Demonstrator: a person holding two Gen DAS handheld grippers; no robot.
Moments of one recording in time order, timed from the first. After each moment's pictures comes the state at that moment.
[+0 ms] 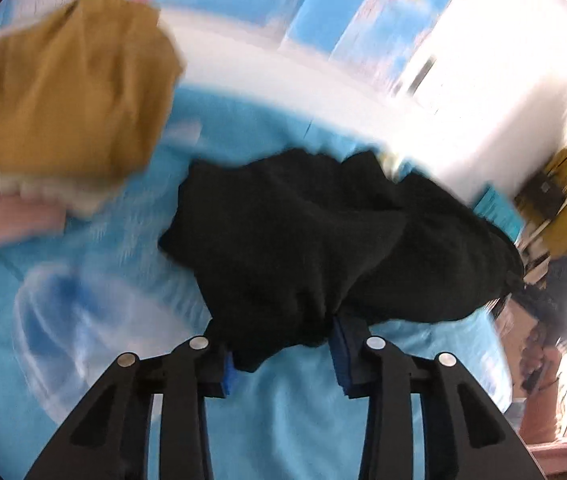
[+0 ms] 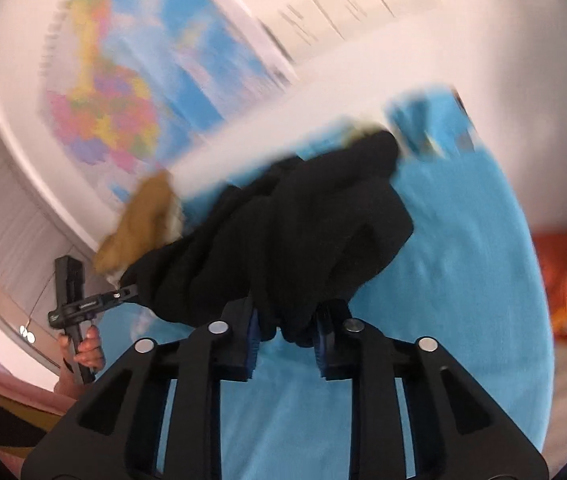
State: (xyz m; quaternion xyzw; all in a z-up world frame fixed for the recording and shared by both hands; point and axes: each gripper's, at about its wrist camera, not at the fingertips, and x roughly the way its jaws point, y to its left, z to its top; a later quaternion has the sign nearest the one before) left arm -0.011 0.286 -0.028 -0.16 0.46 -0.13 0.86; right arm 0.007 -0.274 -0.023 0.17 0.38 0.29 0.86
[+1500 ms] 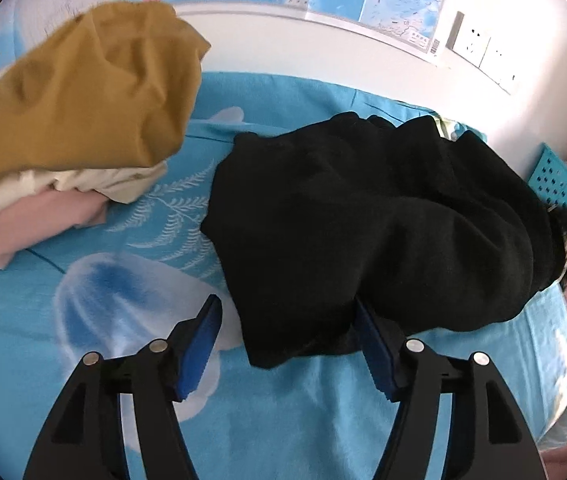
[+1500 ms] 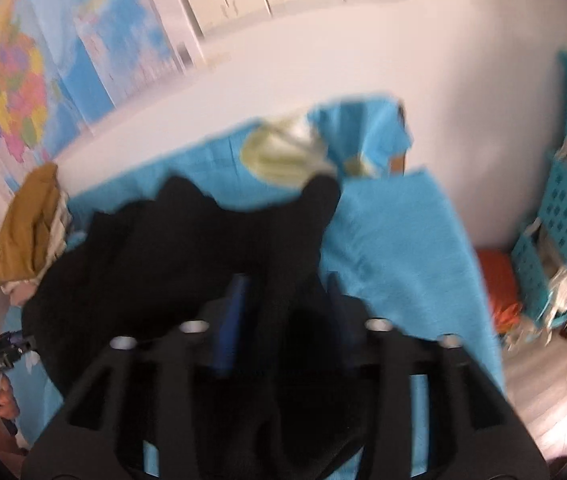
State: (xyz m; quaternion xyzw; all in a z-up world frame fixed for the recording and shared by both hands) left arm -0.017 0.282 -0.035 -0.06 0.47 -0.04 0.88; right arm 0.080 -0.240 -0.019 0.07 0.36 0.14 0.92
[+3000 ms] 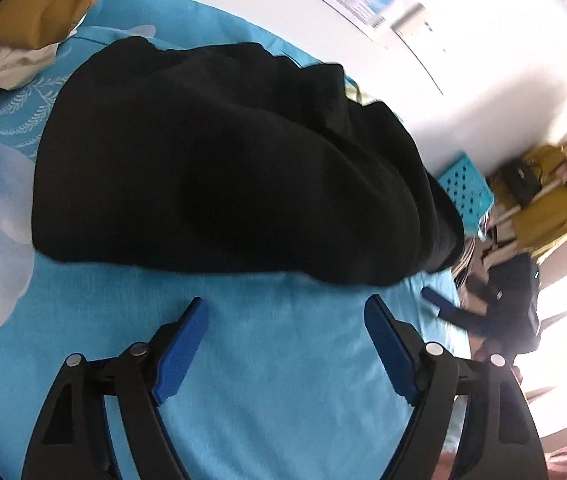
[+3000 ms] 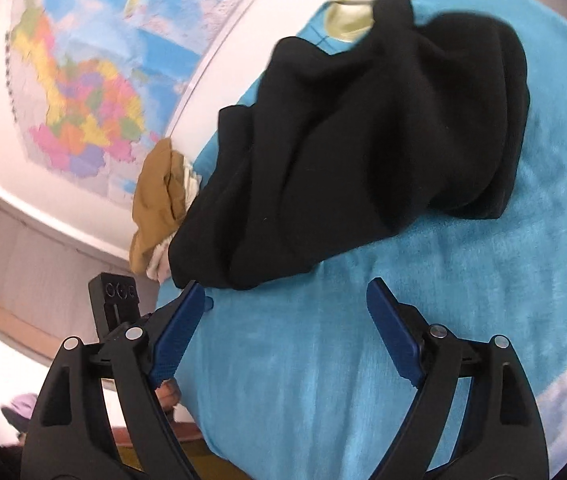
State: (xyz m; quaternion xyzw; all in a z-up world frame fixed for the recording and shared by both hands) left arm -0.026 0.246 -0.064 -0.24 0.51 -0.20 0.80; right arm -0.003 -0.218 -0.086 0.32 0.46 0.31 0.77
